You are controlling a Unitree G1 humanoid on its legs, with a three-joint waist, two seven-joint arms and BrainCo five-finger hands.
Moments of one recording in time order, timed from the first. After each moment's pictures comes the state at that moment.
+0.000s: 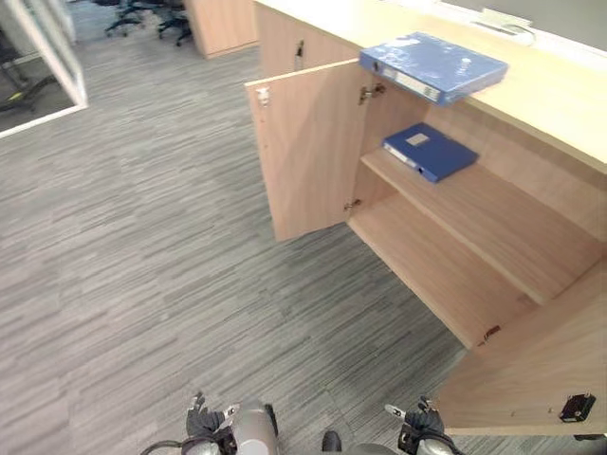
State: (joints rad) left arm 0.18 -0.04 0.18 0.79 -0.18 -0.17 0.27; right arm 0.11 -0.02 -0.18 0.88 0.21 -0.04 -0.26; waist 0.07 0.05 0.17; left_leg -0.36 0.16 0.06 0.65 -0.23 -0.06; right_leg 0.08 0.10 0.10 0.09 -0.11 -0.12
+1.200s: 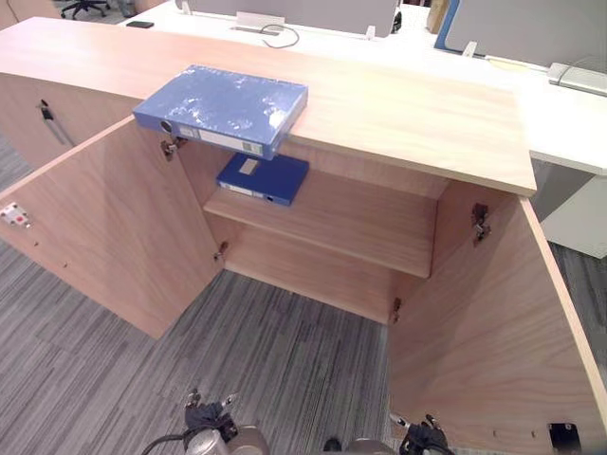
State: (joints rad) left arm 0.10 -0.05 0.30 0.89 -0.21 -0.18 0.29; right arm 0.11 -0.01 -0.25 0.98 0.29 -0.08 -0.23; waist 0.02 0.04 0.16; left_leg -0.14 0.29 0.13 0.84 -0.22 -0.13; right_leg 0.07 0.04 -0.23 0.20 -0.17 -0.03
